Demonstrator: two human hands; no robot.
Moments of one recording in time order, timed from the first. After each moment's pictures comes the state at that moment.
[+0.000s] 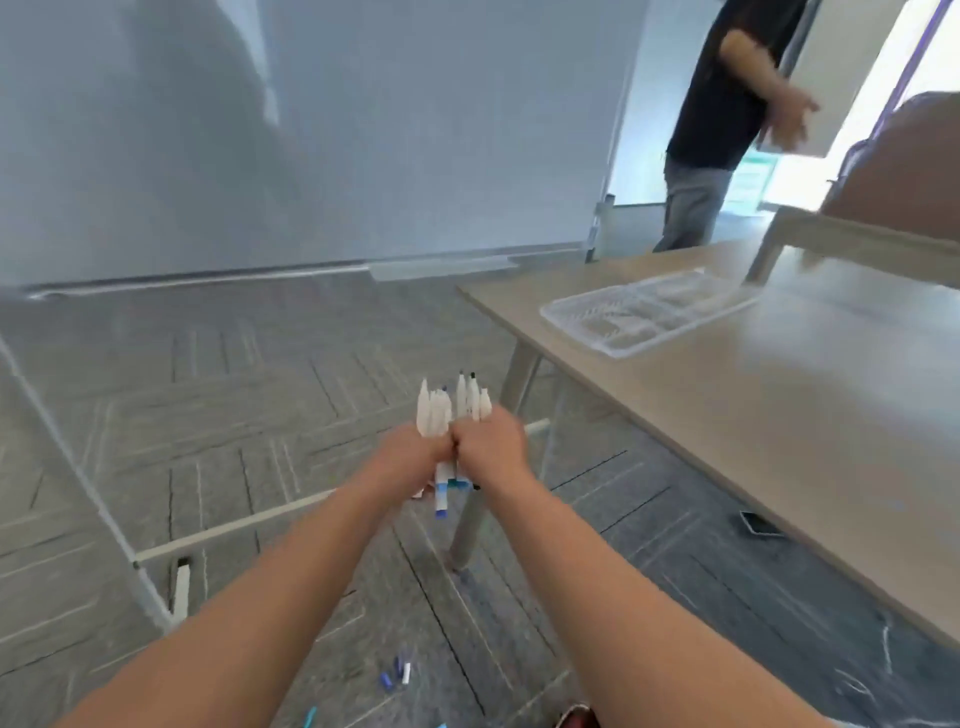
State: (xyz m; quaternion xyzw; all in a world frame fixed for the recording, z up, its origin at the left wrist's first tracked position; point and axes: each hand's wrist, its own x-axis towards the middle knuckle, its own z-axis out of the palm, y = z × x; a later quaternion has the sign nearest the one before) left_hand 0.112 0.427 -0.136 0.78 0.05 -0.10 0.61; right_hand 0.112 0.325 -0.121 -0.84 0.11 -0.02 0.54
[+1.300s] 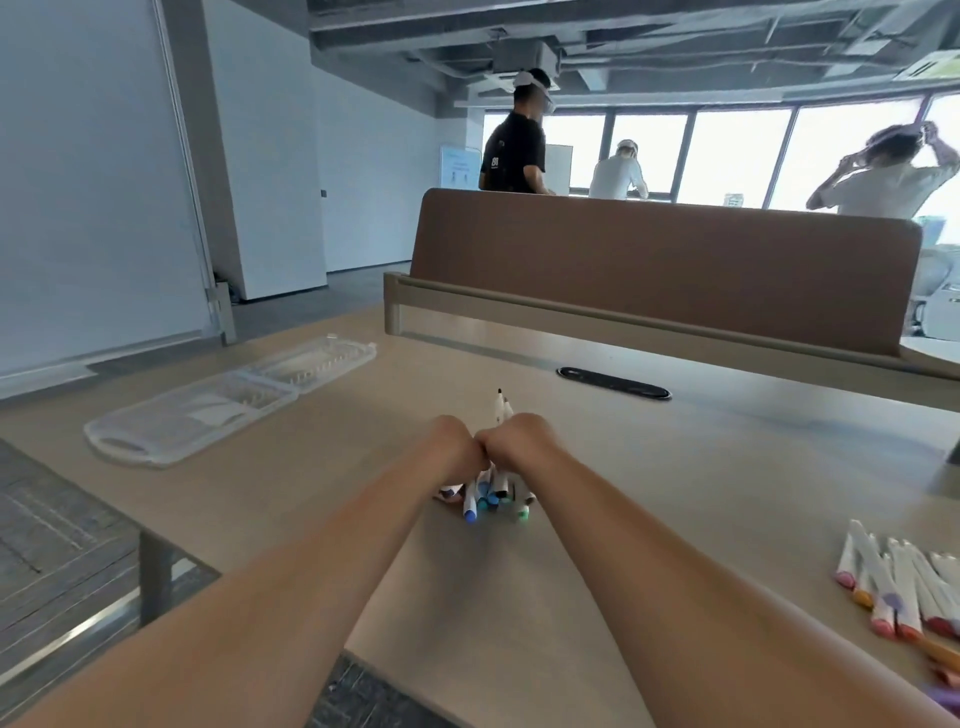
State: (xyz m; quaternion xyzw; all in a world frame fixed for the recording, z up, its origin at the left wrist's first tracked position) left_hand 0.022 -0.028 -0.004 0.92 -0.24 -0.15 0.26; right_hand -0.035 -0.099 0.008 -0.85 0.41 -0.07 0.34
